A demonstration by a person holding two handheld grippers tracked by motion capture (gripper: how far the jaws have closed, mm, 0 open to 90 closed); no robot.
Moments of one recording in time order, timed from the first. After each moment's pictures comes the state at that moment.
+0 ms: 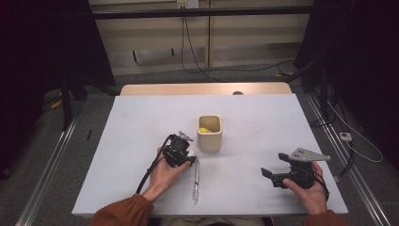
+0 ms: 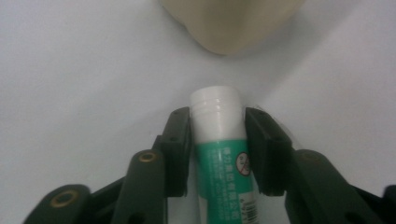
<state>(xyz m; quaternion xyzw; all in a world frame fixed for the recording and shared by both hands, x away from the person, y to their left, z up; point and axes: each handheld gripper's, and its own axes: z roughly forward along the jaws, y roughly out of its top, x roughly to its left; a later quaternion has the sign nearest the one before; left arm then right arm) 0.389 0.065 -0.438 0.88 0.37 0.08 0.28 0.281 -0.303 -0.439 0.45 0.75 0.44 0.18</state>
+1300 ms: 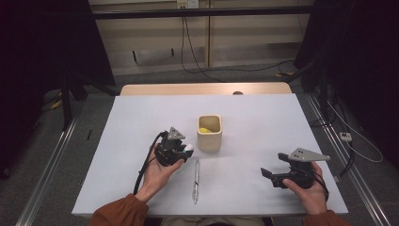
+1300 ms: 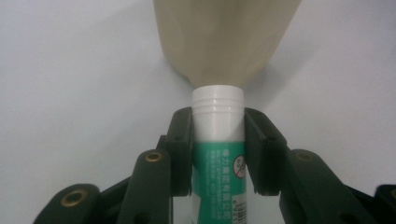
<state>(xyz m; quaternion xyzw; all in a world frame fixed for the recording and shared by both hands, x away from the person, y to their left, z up) 0.378 0.088 -0.412 0.86 0.34 0.11 0.37 0.281 -0.303 -0.439 0.45 0.76 0.44 0.18</state>
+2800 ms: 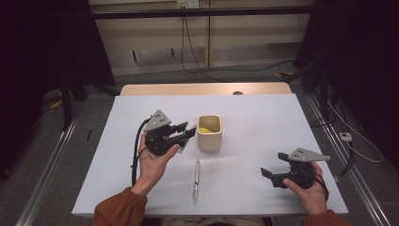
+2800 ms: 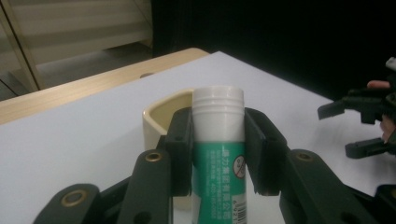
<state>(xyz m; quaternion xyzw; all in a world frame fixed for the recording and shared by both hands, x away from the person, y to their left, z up) 0.372 0.102 -0.342 0.77 0.30 0.12 0.56 0.281 -0.303 -0.438 0.44 0.76 0.44 0.19</state>
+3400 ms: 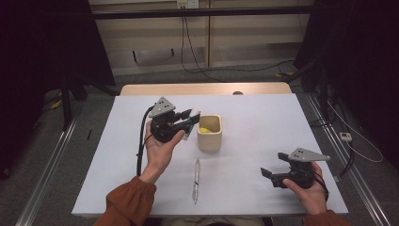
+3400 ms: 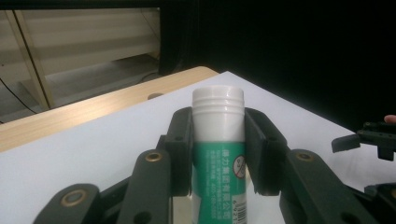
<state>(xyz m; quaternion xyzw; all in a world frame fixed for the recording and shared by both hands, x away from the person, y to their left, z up) 0.399 0.084 -0.329 0.75 0.31 0.13 0.57 0.281 -0.302 -0.438 0.44 0.76 0.44 0.19</state>
